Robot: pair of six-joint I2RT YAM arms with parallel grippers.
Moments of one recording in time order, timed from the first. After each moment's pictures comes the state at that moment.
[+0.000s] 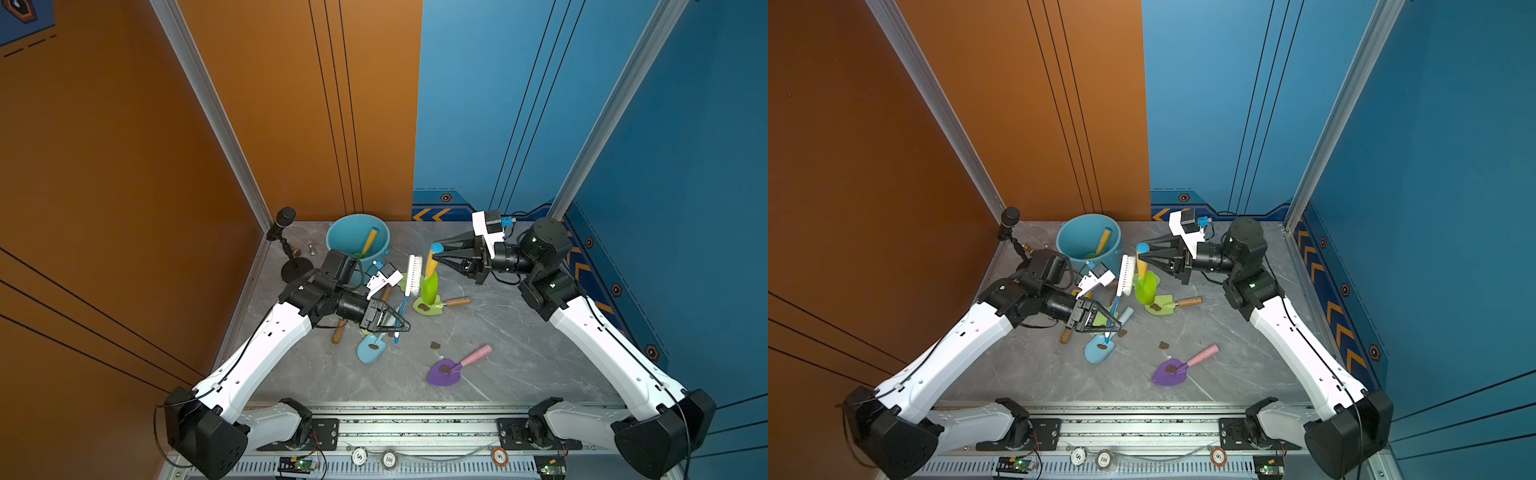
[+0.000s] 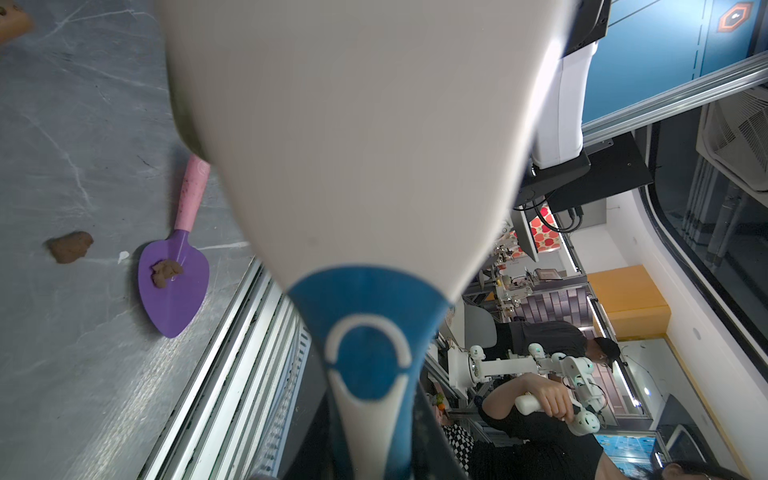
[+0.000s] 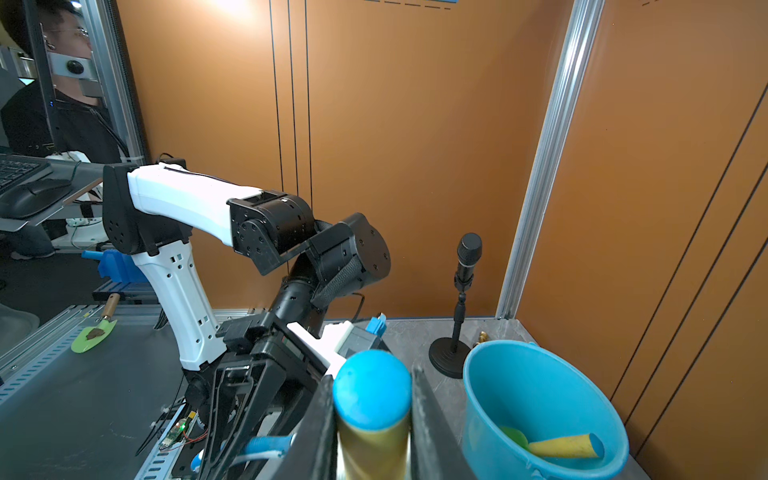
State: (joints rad) left arm -0.51 1.24 1.18 -0.82 1.21 -0.23; right arm 0.43 1.25 1.24 0.18 -1.05 0.06
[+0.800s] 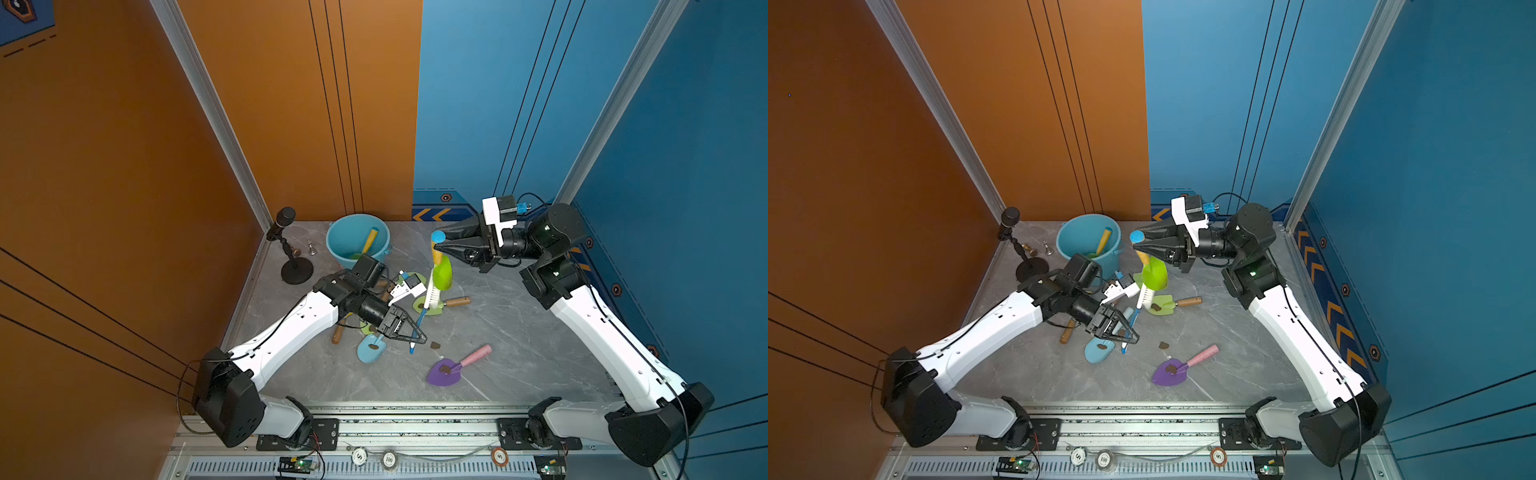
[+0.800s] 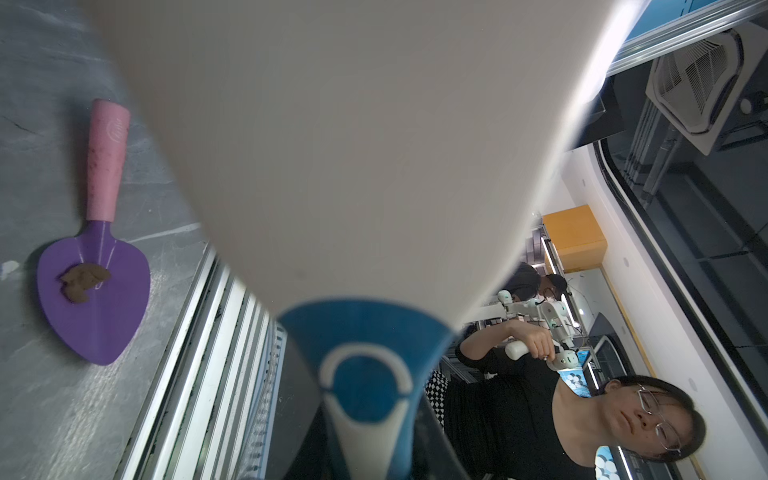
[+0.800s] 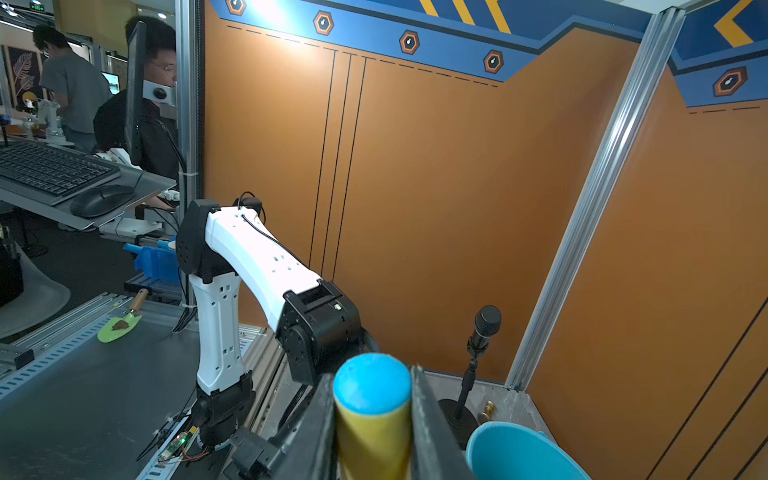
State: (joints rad) left arm -0.58 1.37 1.19 -0.81 1.28 -0.14; right arm 0.44 1.29 1.39 0.26 -1.14 0.11
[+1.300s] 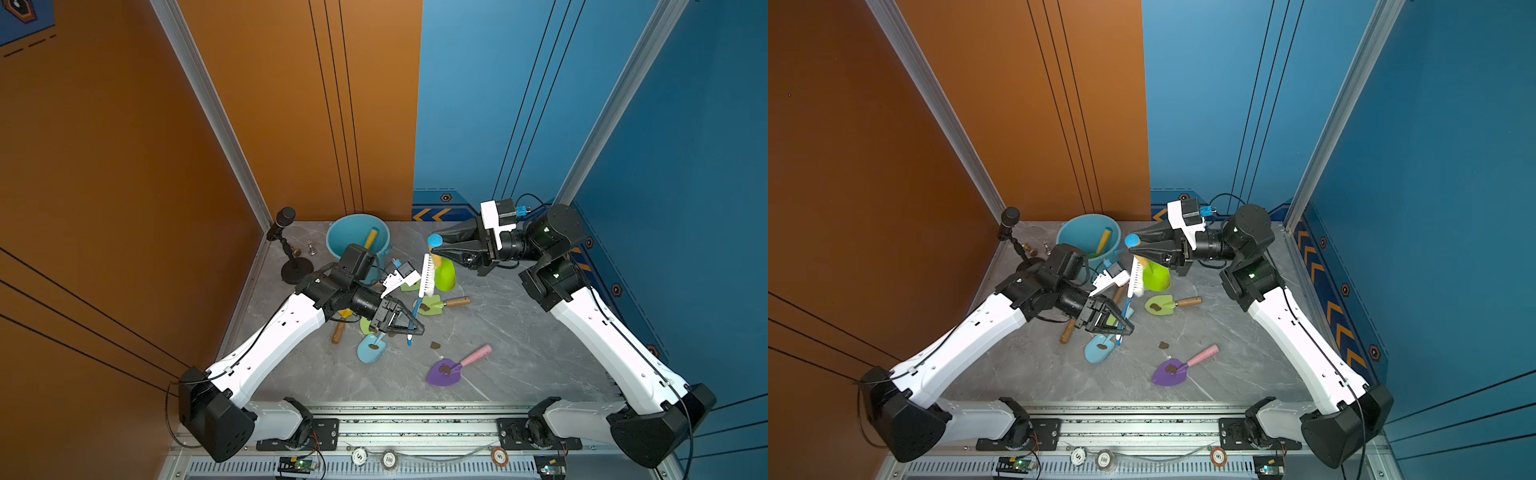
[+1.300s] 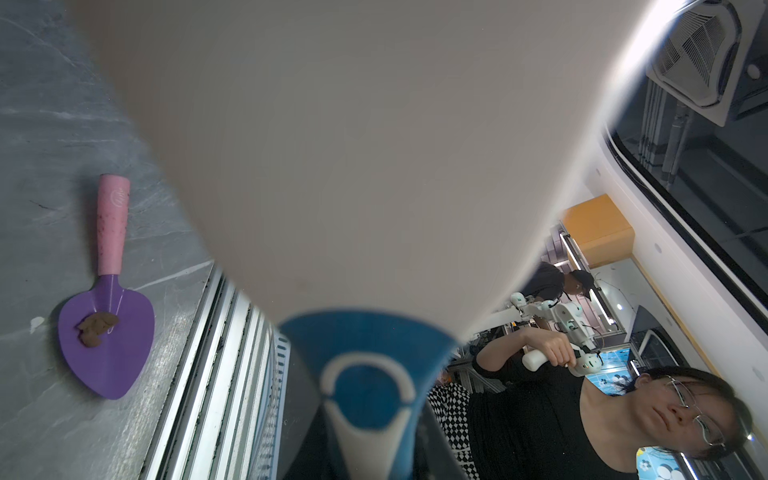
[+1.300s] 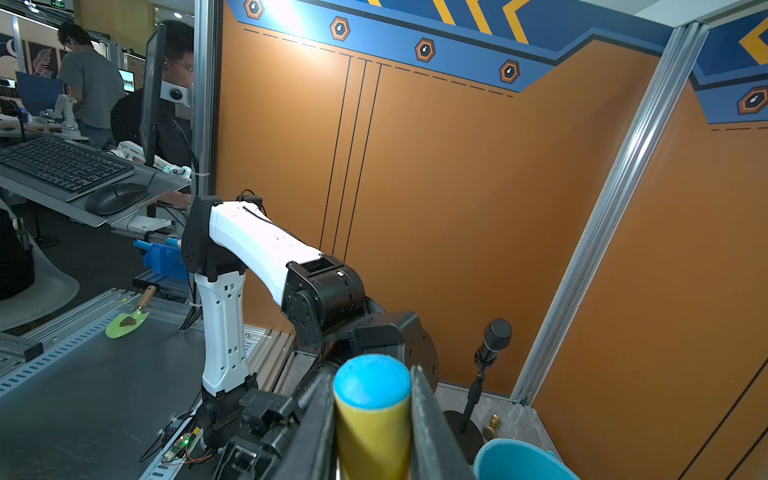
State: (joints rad) left arm -0.60 1.34 1.26 -0.80 1.28 -0.15; right arm 0.49 1.30 1.42 0.24 -1.13 0.08
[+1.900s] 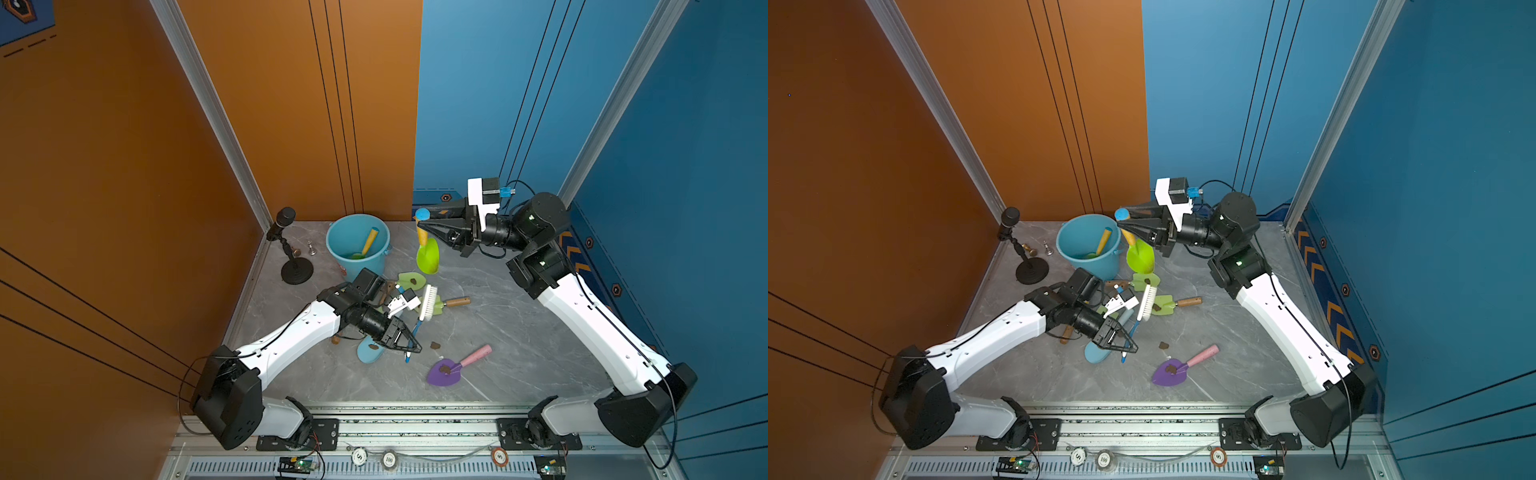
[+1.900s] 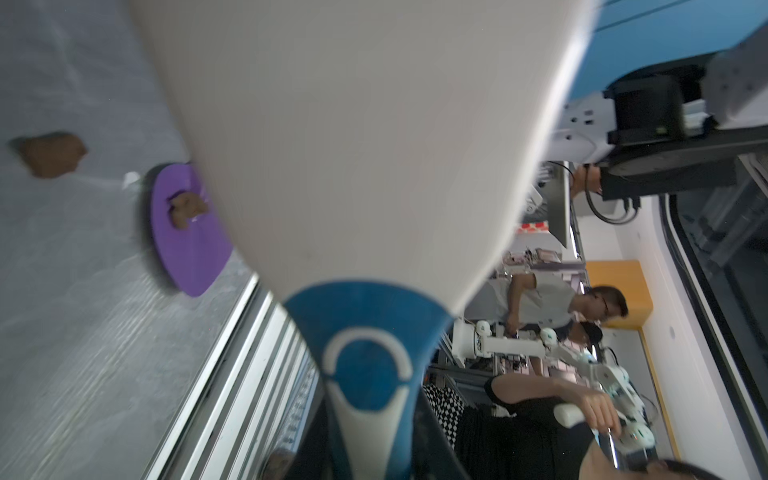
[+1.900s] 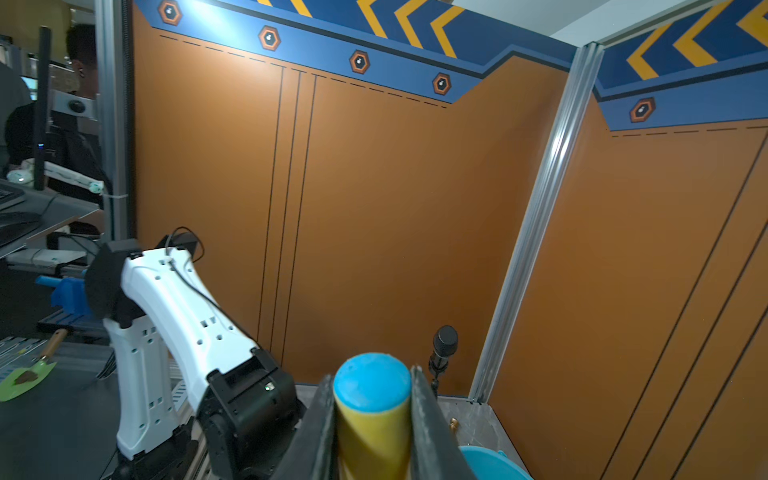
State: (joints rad) left arm -0.57 1.34 0.96 -0.71 1.02 -0.28; right arm 0.53 1.43 1.54 0.25 -0.89 0.08
